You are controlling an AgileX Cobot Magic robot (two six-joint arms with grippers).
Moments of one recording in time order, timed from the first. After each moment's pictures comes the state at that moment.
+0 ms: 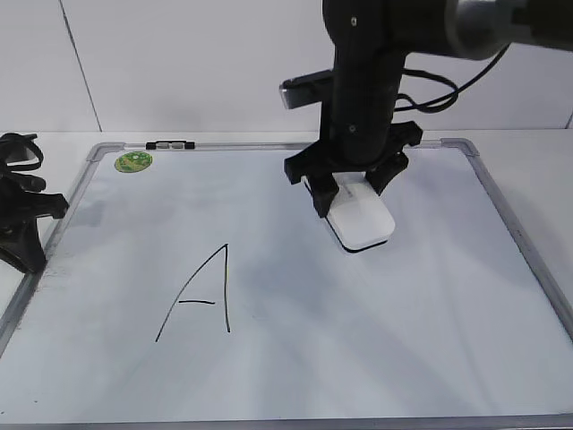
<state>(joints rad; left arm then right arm) -0.03 1.96 -1.25 -0.21 0.92 0.04 0.51 2.11 -1.83 -0.12 1.22 0.15</state>
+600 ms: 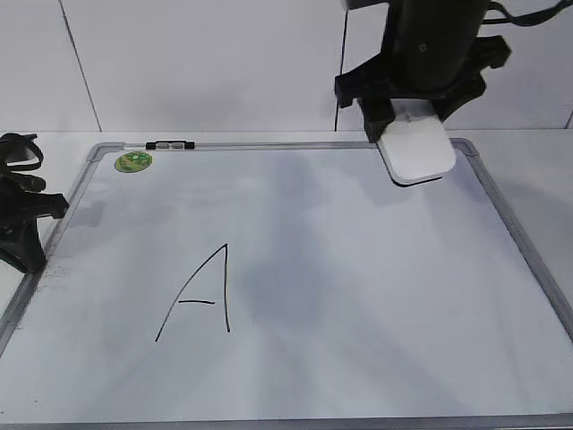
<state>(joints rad) -0.03 1.96 -1.25 -0.21 0.92 0.04 0.51 1.82 -1.69 -0.32 1.18 0.34</state>
